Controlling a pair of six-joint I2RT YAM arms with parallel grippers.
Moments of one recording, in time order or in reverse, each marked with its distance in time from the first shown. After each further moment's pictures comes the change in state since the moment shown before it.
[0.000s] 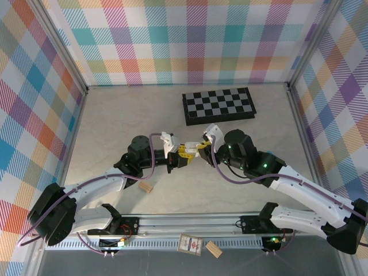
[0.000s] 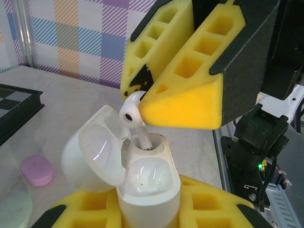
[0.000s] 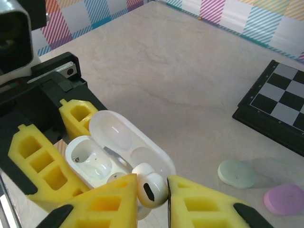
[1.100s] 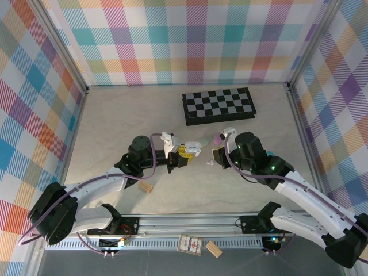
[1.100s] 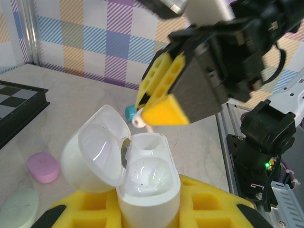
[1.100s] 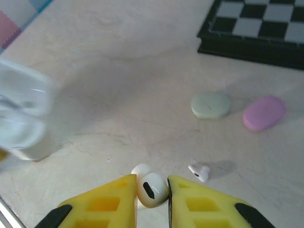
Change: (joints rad) left arm 0.000 0.013 -0.004 0.003 -0.021 0.019; right arm -0.157 -0.104 -0.094 -0.135 -0.027 0.191
